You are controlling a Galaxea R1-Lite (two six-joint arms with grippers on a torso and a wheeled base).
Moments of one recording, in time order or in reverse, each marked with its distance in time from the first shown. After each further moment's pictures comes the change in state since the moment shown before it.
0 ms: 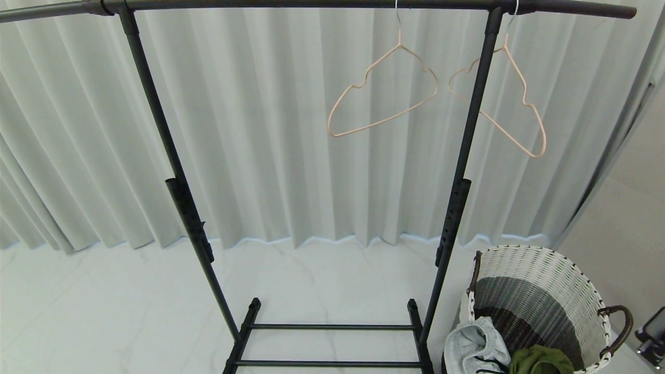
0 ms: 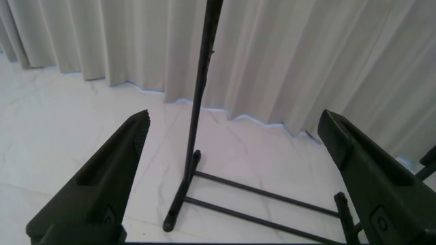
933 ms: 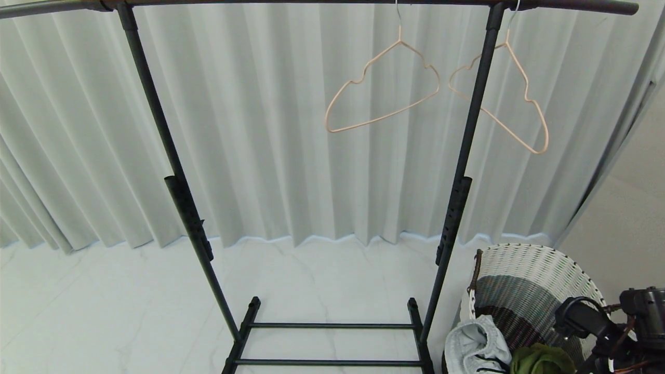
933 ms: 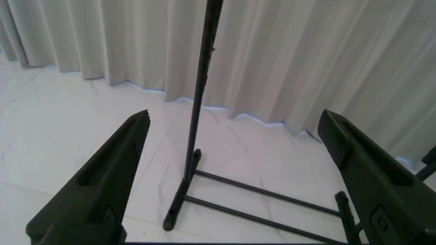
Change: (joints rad) left arm 0.000 0.000 0.000 -0.001 0.000 0.000; right arm -0.009 0.689 0.005 -0.436 -0.111 -0.041
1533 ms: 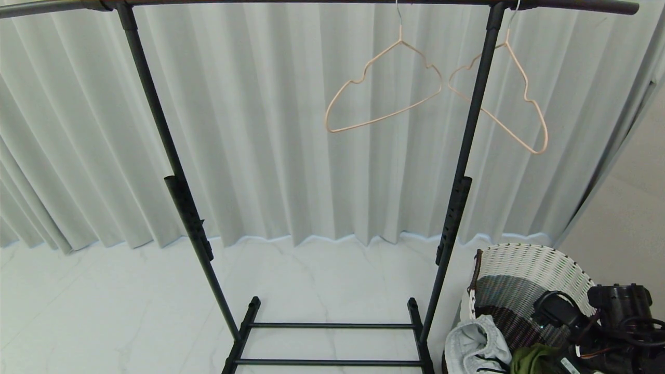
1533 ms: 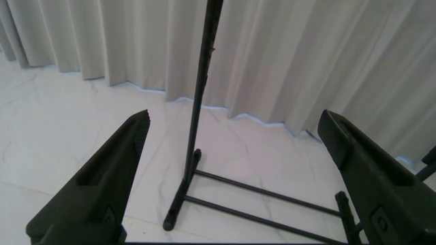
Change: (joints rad) left arm 0.000 0.000 0.000 0.000 0.000 0.000; right arm -0.001 0.270 -0.020 -0.286 -0.025 0.000
